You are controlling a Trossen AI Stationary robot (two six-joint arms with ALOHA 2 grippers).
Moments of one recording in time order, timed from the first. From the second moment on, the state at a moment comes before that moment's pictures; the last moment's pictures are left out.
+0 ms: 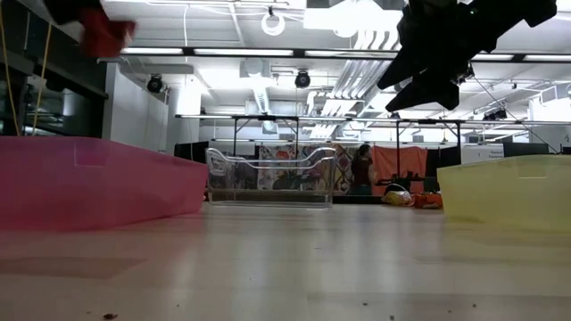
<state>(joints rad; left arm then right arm) -0.60 1.13 1.05 -1.05 -0.53 -0.95 0.12 1.09 0.66 -0.20 0.26 0.68</state>
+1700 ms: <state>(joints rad) -0.25 1.05 1.06 -0.73 -0.41 -0.72 0.96 1.63 0.97 -0.79 -0.20 1.47</state>
